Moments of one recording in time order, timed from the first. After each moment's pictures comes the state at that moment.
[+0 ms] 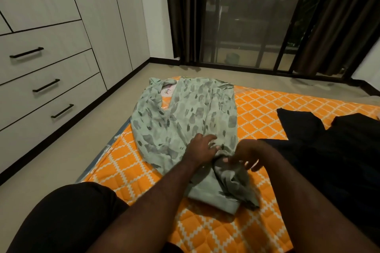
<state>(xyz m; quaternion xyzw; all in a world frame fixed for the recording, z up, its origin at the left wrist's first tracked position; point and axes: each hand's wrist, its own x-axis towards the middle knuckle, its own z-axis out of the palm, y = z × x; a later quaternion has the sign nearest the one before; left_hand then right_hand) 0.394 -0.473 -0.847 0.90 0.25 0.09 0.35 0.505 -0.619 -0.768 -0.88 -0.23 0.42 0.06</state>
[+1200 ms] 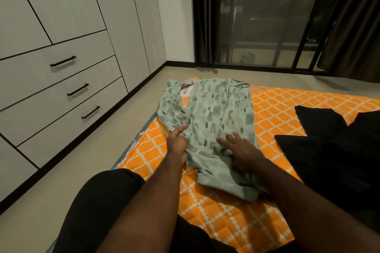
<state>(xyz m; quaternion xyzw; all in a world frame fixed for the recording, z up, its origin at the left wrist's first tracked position) 0.314 -0.417 -0.828 0.46 0.44 0.34 0.69 0.465 -0.593 -0.840 -0.84 -0.53 0.10 0.01</state>
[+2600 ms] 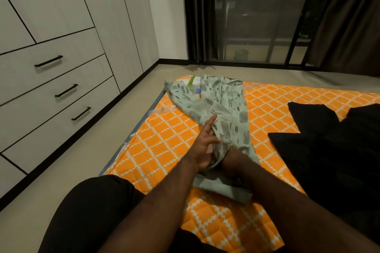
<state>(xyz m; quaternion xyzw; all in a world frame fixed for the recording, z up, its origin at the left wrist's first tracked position) 0.353 -0.489 -0.809 0.48 0.13 0.17 0.85 0.481 -0.576 -0.921 -0.86 -0.43 0.21 0.18</state>
